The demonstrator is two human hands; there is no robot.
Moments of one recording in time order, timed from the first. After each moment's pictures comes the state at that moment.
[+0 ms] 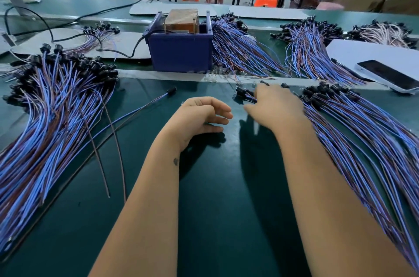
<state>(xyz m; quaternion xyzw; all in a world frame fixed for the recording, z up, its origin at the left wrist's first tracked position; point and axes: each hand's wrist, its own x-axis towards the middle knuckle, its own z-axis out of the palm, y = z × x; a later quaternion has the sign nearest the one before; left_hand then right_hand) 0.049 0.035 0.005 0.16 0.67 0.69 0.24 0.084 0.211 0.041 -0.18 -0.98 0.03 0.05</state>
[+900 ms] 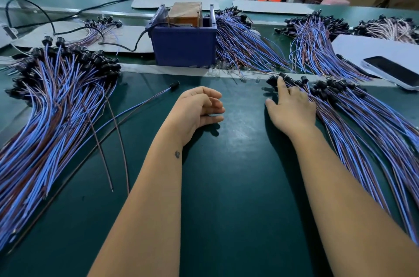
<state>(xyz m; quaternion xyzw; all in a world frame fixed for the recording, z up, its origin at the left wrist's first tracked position) 0.046 0.033 0.007 0.06 0.63 0.75 0.19 0.084 0.248 0.000 -0.25 -0.96 0.09 0.05</state>
